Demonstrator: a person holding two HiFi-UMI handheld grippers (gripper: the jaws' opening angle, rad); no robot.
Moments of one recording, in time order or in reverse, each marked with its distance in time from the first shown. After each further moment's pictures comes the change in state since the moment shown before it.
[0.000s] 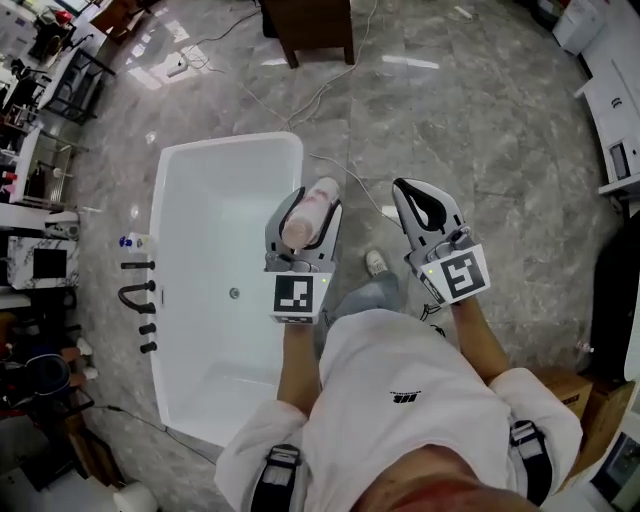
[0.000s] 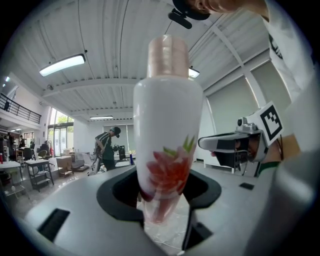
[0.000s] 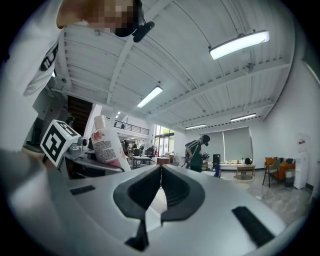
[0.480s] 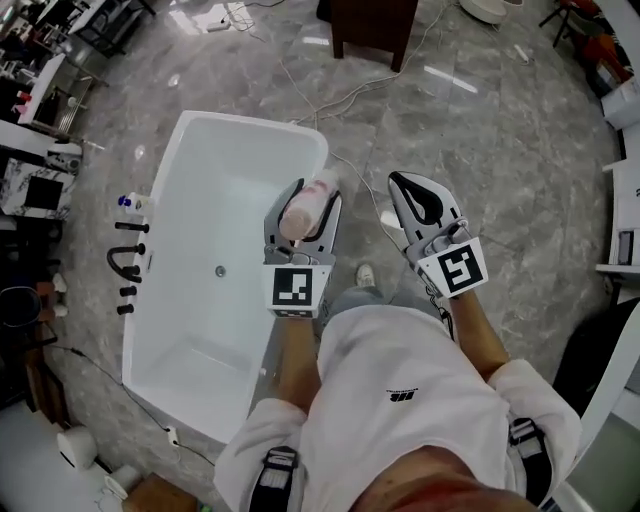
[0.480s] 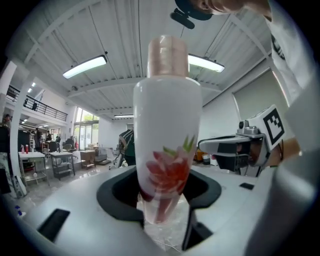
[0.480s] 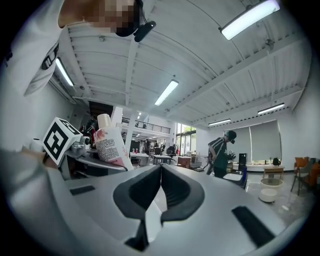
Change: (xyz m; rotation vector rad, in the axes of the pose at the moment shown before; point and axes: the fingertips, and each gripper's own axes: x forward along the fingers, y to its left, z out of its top) left arm 0.059 0.101 -0.003 -0.095 0.012 0.254; right arm 0.143 -0.020 -0.004 -0.035 0.013 0.285
